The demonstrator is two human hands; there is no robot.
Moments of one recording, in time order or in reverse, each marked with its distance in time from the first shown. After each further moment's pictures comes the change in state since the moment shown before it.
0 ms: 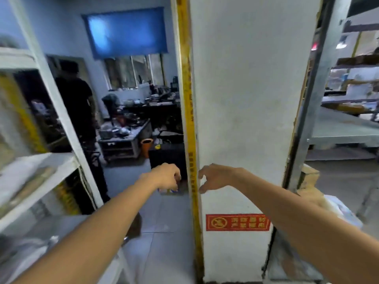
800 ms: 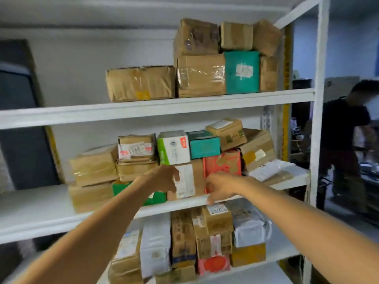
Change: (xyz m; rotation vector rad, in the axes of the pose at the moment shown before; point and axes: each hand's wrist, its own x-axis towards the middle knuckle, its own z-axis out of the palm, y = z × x) left_hand -0.486 -0.073 -0.042 0.018 0.279 -1.352; right_hand -0.099 -0.401 -0.014 -0.217 0.026 -1.275
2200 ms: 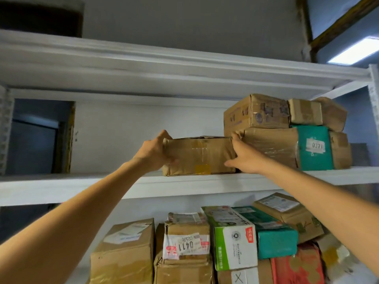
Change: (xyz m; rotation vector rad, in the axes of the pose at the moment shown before) left_hand 0.049 -0.200 -0.229 -0.382 0.743 0.049; right_hand 0.133 -0.113 -0.236 0.209 0.703 -0.015
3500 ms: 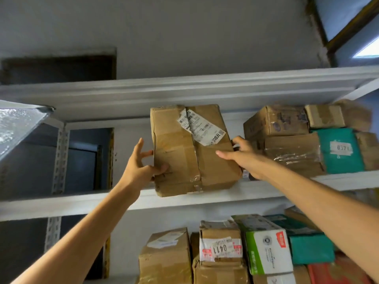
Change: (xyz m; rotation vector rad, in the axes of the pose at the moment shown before) left_hand -0.092 -0.032 -0.069 -0.880 0.230 -0.122; right_hand -0.017 -0.066 0.008 0.828 0.067 0.027
